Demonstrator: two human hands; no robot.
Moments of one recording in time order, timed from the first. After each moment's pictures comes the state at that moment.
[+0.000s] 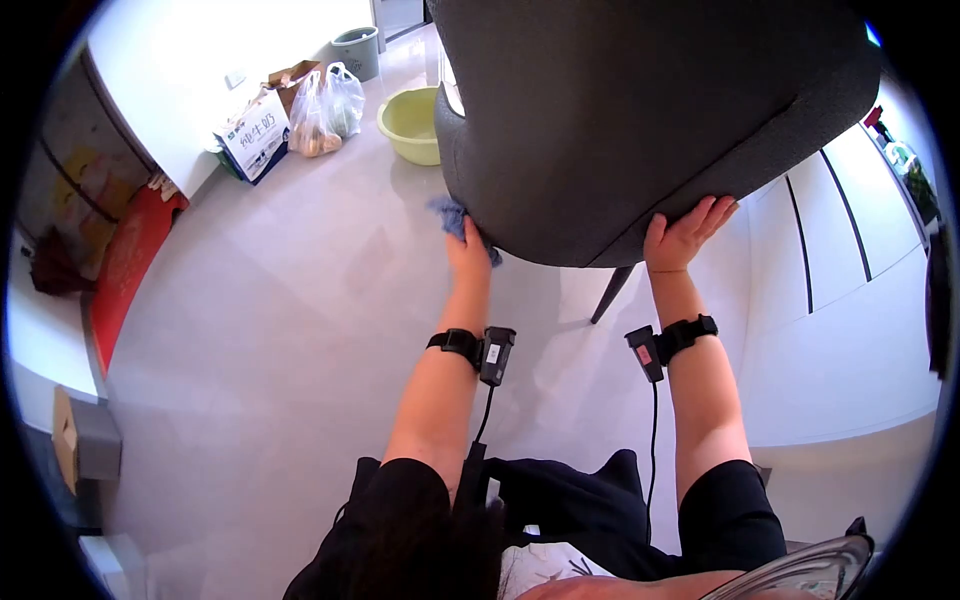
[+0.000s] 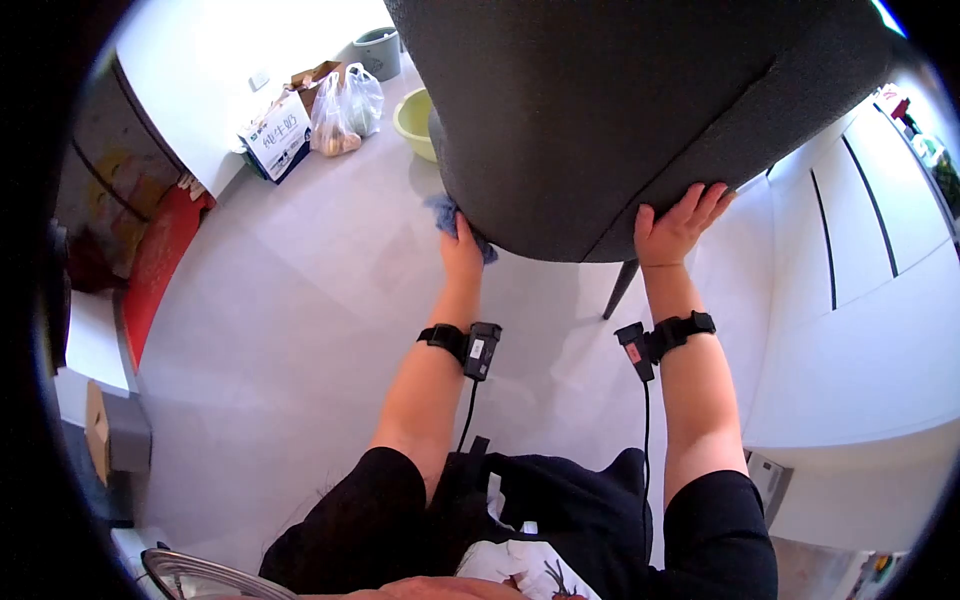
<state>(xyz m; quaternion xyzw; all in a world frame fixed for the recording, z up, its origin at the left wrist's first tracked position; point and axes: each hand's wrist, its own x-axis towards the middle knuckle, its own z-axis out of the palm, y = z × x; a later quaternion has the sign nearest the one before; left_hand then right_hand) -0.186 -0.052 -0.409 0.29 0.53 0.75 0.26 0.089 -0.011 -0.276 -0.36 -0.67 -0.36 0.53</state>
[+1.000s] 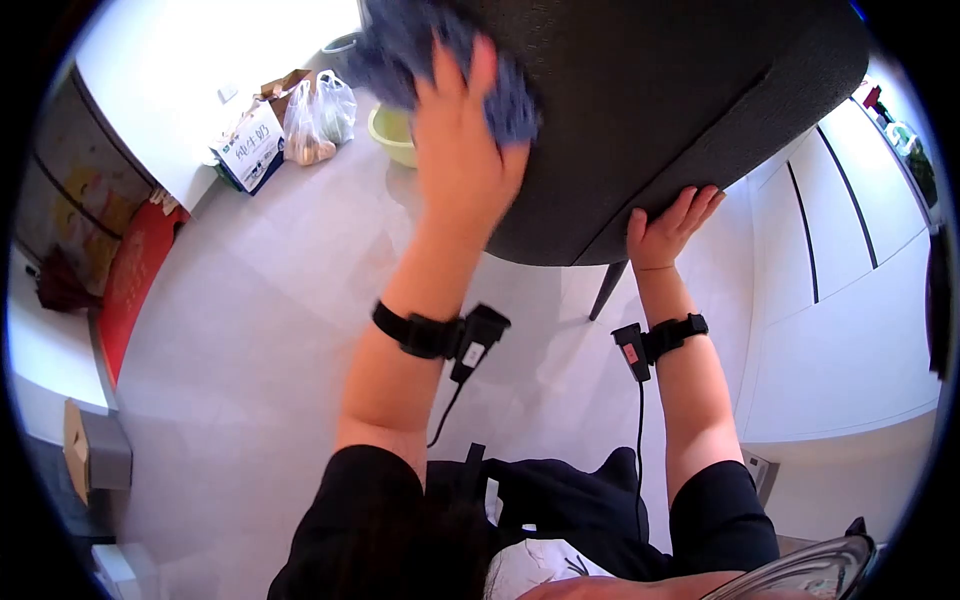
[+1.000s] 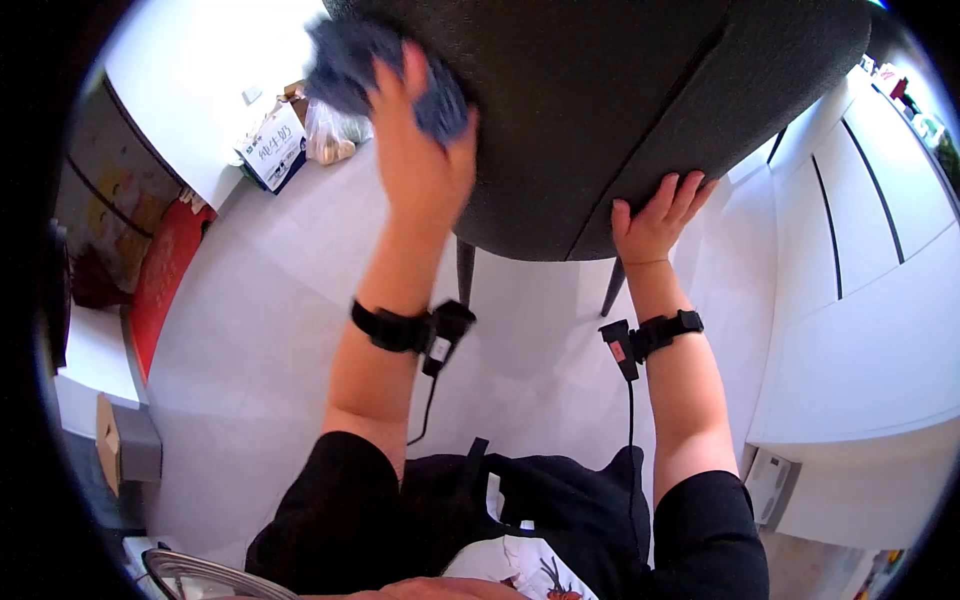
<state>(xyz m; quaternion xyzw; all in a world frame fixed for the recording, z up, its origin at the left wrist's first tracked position) -0.167 -0.099 -0.158 0.60 0.48 0.58 -0.28 0.088 -0.013 -0.278 -0.35 -0.67 -0.36 0.55</state>
